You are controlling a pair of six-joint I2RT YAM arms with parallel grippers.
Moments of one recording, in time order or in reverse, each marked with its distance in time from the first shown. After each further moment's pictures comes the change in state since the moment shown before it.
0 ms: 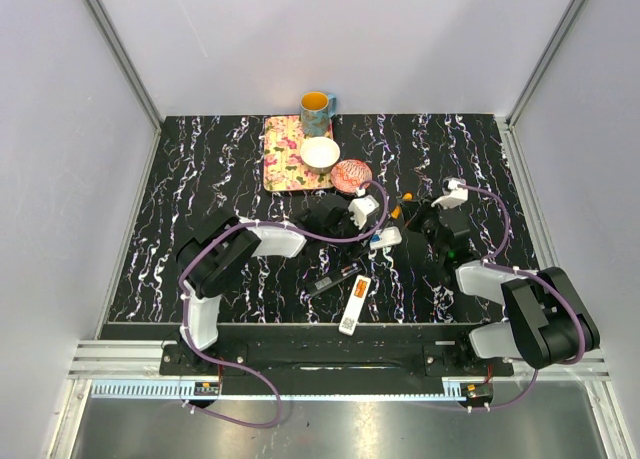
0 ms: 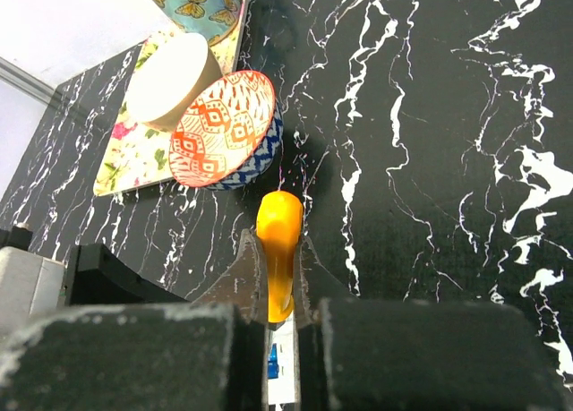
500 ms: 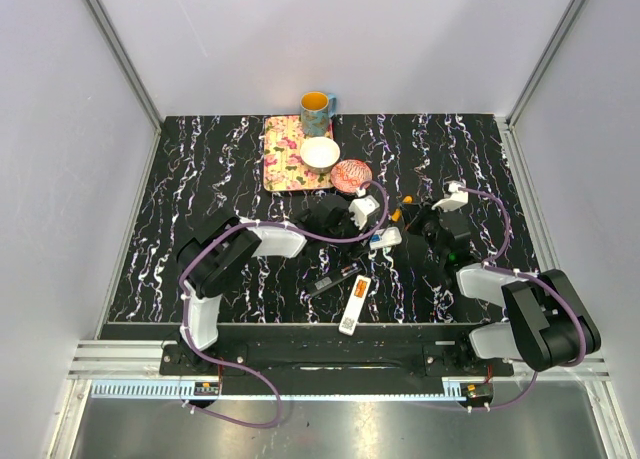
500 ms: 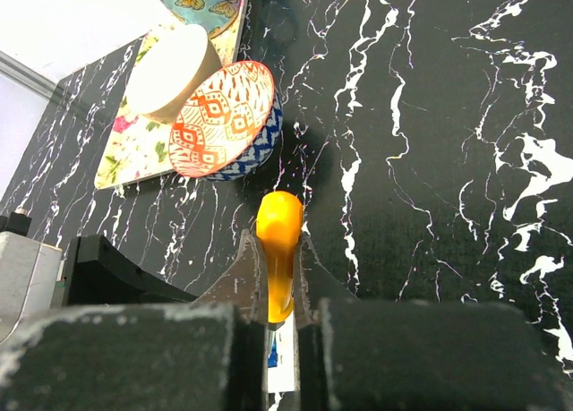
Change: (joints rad) left arm -0.001 0.002 0.000 0.004 0.011 -0.003; right arm 0.000 -0.013 -0.030 0.002 -0.004 0.008
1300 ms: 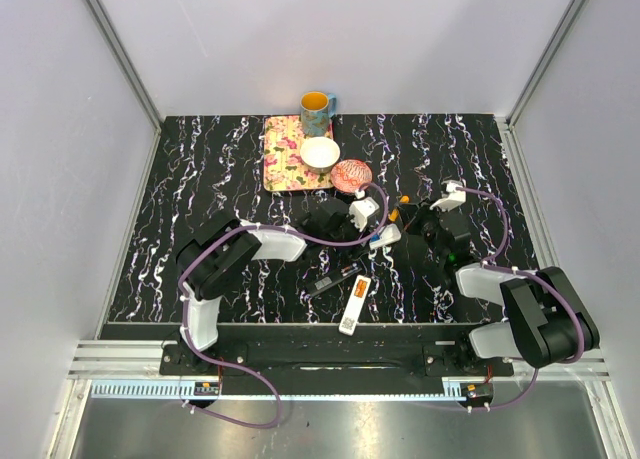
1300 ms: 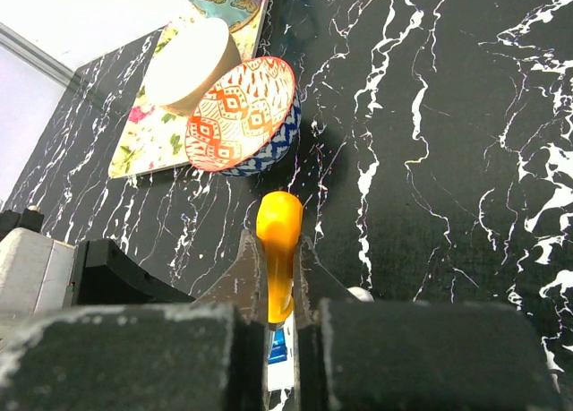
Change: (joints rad) left arm -0.023 -0.011 -0.031 0.033 -0.046 -0.038; right arm 0.000 0.015 -0.002 0.035 -0.049 -0.015
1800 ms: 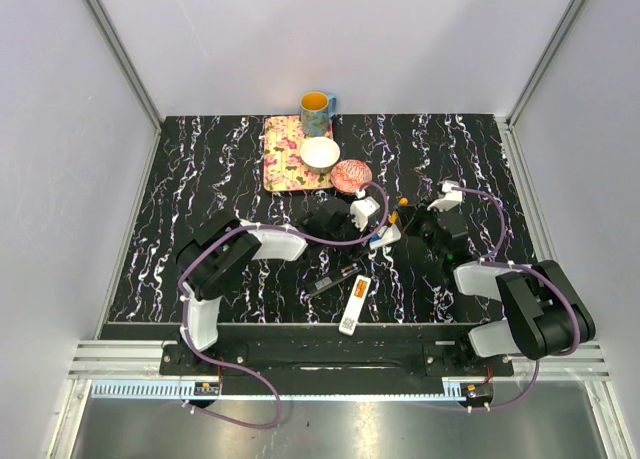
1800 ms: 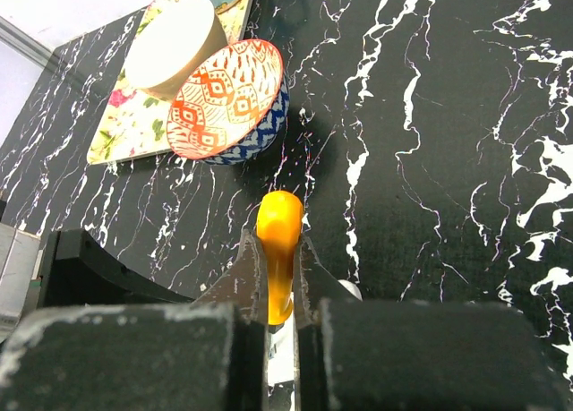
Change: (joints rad) left arm -0.003 0.000 0.013 -0.026 -0.008 -0.008; right arm 0.000 0.040 0.000 0.013 -0.007 -0.041
